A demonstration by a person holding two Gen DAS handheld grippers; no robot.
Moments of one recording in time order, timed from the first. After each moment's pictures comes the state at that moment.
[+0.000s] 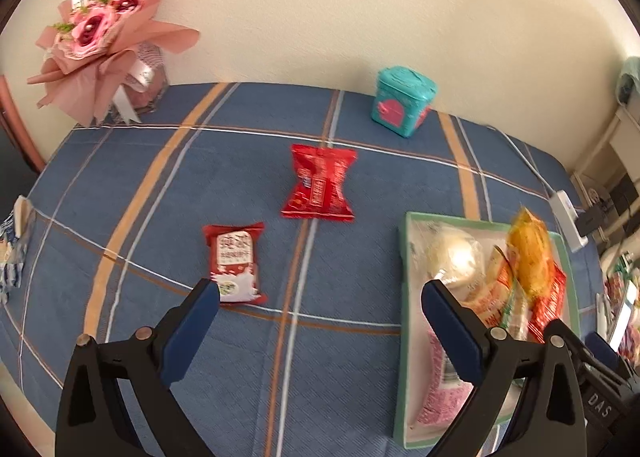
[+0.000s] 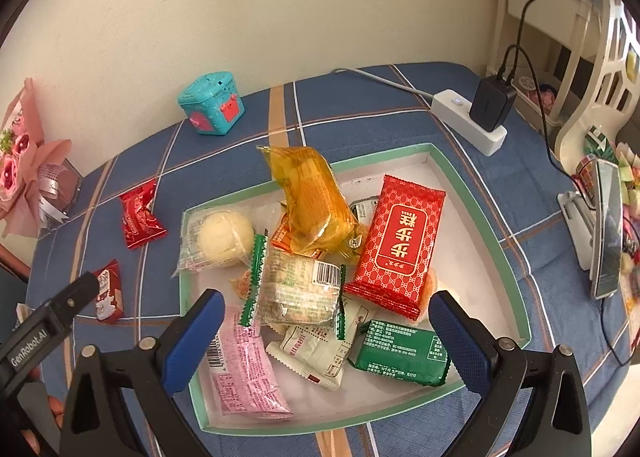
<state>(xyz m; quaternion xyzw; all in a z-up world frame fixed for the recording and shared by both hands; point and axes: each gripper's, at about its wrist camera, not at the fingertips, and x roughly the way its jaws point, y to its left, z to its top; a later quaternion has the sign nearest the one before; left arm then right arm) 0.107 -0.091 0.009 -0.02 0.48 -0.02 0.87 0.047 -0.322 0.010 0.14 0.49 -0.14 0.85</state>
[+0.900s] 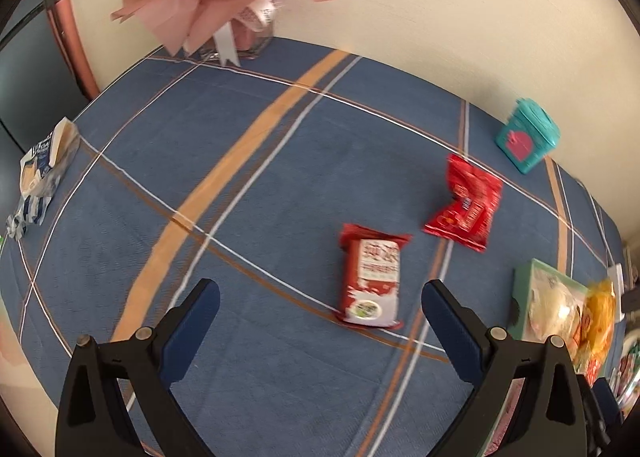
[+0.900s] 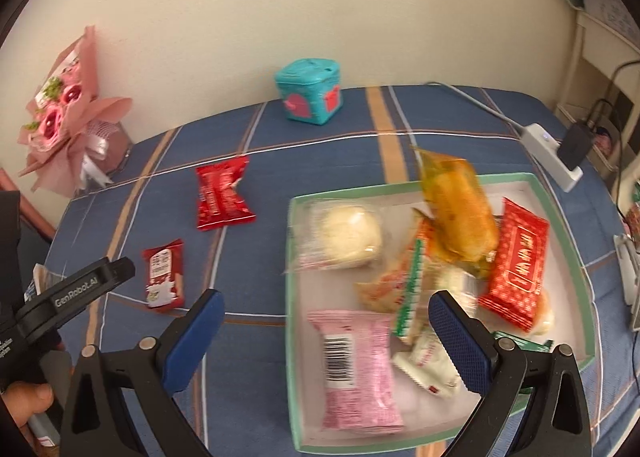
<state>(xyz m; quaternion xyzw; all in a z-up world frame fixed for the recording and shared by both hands) 0.137 0.017 -0.023 -0.10 0.51 0.10 0.85 0.080 -0.224 0.007 0.10 0.48 -0.04 0.87</state>
